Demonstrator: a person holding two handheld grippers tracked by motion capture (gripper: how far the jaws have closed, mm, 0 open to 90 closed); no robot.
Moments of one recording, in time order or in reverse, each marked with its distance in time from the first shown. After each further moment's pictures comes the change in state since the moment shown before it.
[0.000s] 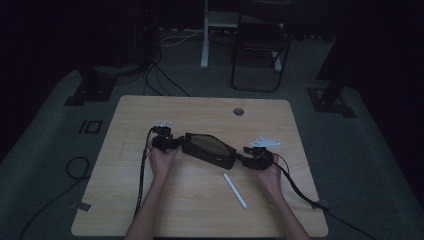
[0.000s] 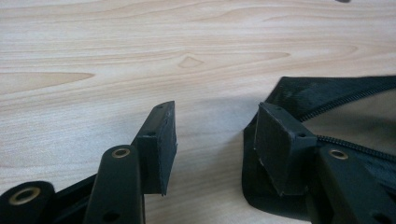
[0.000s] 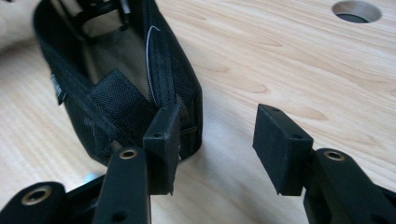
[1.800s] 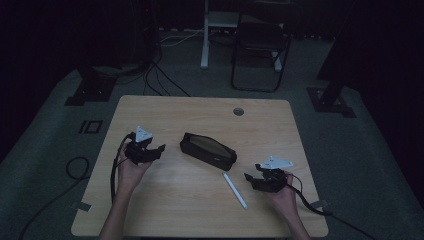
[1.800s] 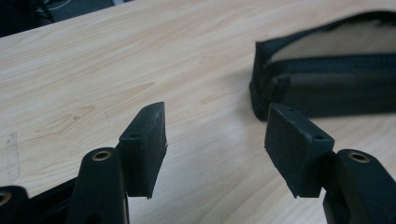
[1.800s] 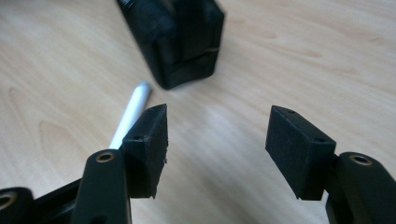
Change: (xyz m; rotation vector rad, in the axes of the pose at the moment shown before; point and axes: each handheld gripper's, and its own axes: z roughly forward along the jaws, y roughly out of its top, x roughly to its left) left arm 0.028 -0.024 -0.100 -0.064 -0.001 0.356; right arm 0.031 -0.040 -0.062 0.052 -0.023 -0.055
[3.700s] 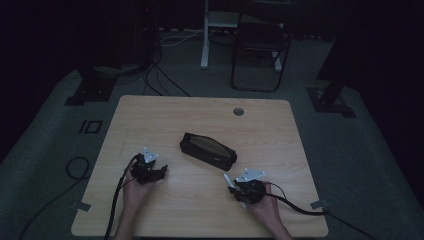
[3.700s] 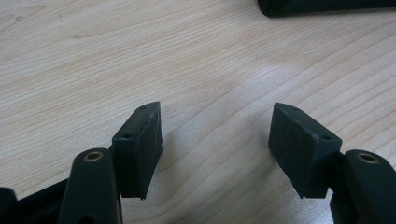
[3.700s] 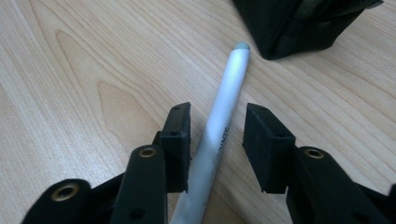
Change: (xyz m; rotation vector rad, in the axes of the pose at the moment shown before) left arm -0.026 -0.064 0.031 0.108 0.047 -0.029; right arm 0.053 -0.009 0.039 0.124 0.078 -0.111
